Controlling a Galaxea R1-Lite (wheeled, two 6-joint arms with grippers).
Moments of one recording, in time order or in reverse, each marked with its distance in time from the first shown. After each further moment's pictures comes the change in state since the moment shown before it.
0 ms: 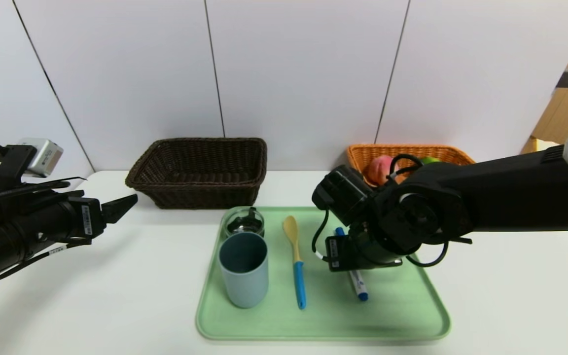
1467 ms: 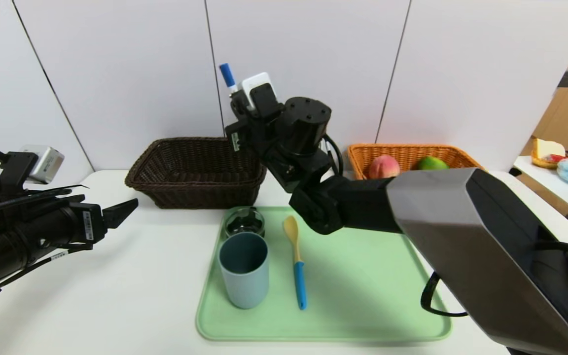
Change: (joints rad) left arm 0.000 0.012 0.044 -0.061 -0.001 0.000; right arm 0.034 0.418 -0.564 -1.367 0.128 -0.878
